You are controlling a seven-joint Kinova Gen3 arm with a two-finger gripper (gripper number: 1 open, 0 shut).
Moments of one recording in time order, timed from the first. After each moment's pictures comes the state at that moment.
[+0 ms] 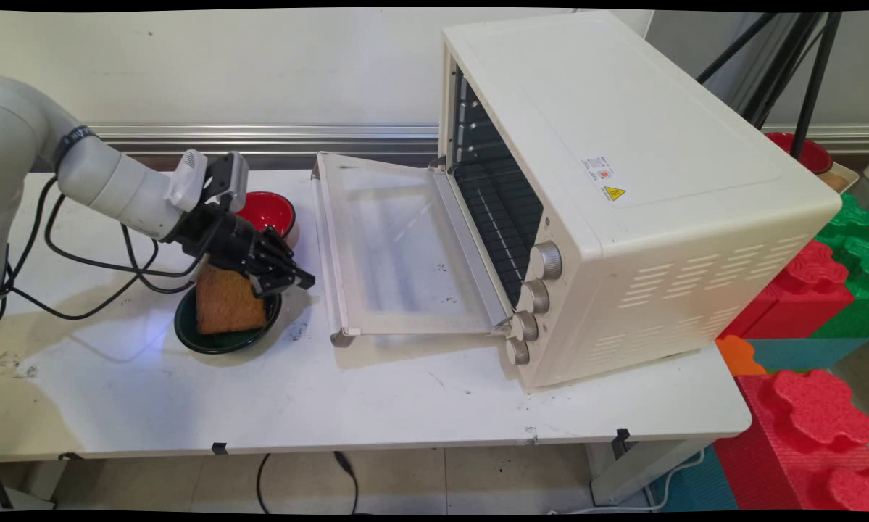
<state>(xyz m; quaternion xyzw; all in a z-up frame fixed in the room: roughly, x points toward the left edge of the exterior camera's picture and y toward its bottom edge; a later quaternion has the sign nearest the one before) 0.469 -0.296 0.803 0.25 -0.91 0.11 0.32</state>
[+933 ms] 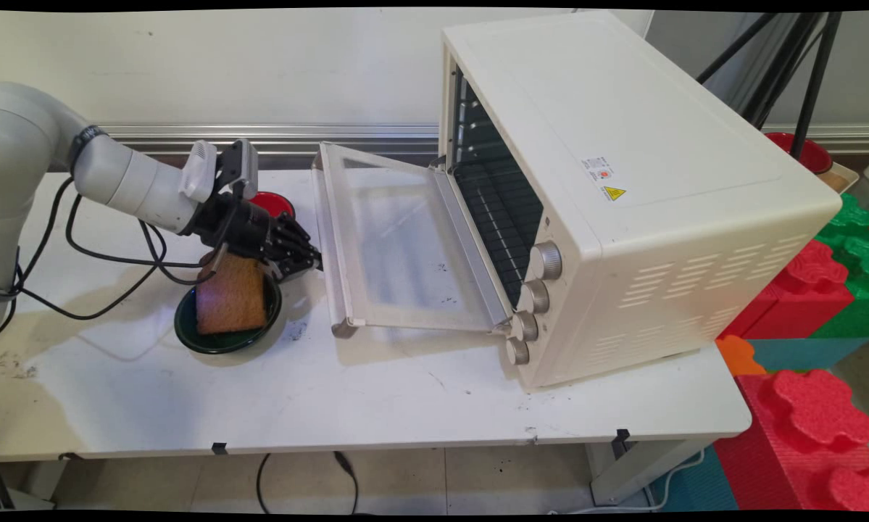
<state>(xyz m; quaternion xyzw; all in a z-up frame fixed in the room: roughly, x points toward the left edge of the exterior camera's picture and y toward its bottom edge) 0.459 -0.306 0.803 0.25 -0.89 0.14 0.35</state>
